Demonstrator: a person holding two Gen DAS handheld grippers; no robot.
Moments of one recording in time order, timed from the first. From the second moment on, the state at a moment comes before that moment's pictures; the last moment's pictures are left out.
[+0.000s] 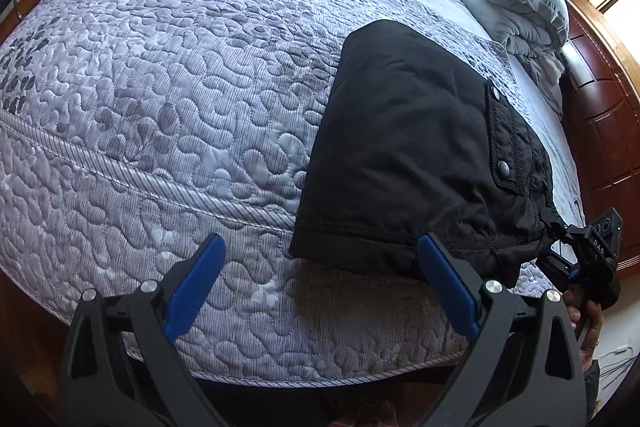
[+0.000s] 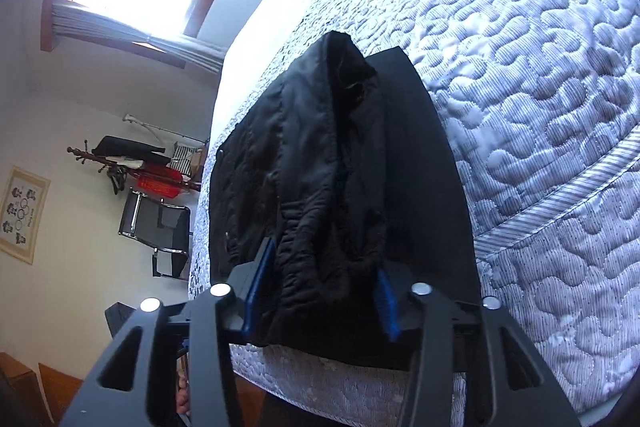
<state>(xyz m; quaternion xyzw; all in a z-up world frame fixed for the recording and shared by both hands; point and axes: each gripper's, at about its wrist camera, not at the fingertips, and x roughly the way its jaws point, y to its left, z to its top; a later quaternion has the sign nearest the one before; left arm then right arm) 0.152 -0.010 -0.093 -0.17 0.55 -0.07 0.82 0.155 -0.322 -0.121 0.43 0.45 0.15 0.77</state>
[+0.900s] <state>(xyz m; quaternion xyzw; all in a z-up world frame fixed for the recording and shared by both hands) 0.156 -0.014 -0.094 -0.17 0.55 -0.08 0.81 0.131 -0.340 -0.126 0.42 0.45 0.14 0.77</state>
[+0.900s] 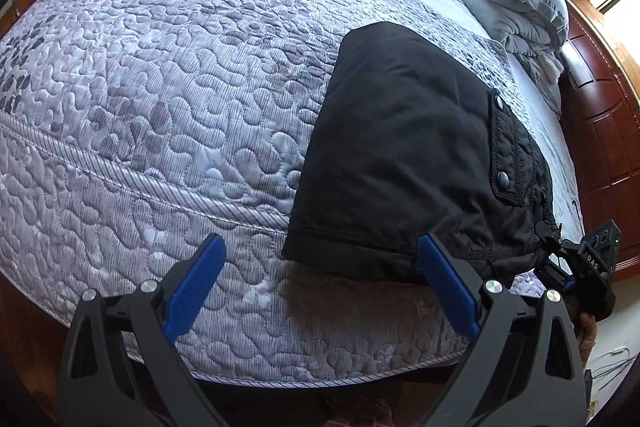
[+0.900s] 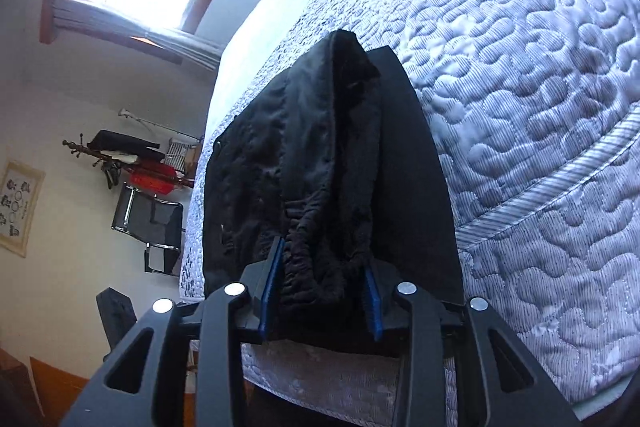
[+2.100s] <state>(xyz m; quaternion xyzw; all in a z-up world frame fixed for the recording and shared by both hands) 0.173 -0.019 -0.094 -0.15 0.57 -0.11 0.80 0.089 -0.363 -0.129 0.41 0.44 0.12 0.79</state>
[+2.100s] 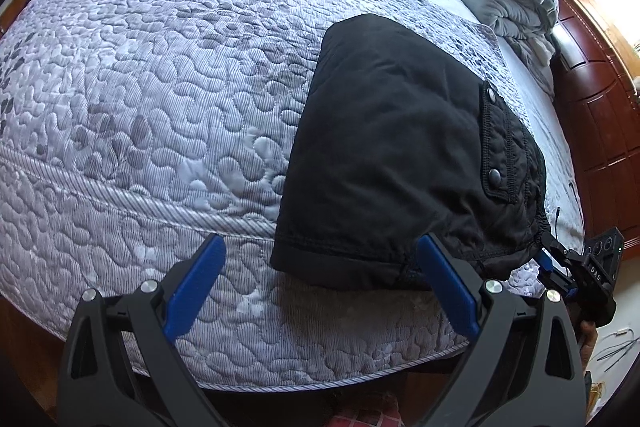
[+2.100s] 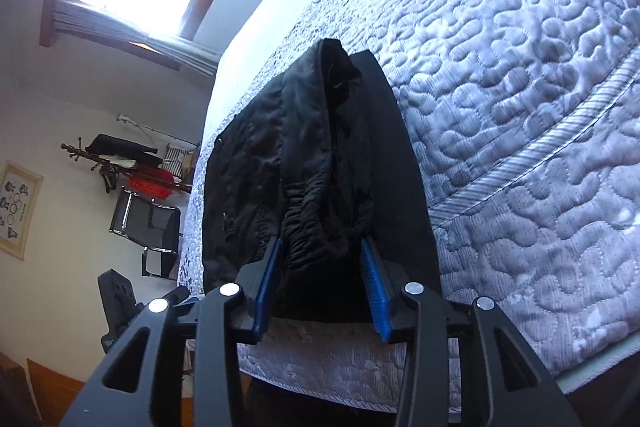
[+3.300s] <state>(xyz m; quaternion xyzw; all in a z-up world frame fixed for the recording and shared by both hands) 0.252 -0.081 -0.069 0.03 0.53 -0.18 0.83 0.153 -0.371 -0.104 0.32 0.49 0.09 0.81</state>
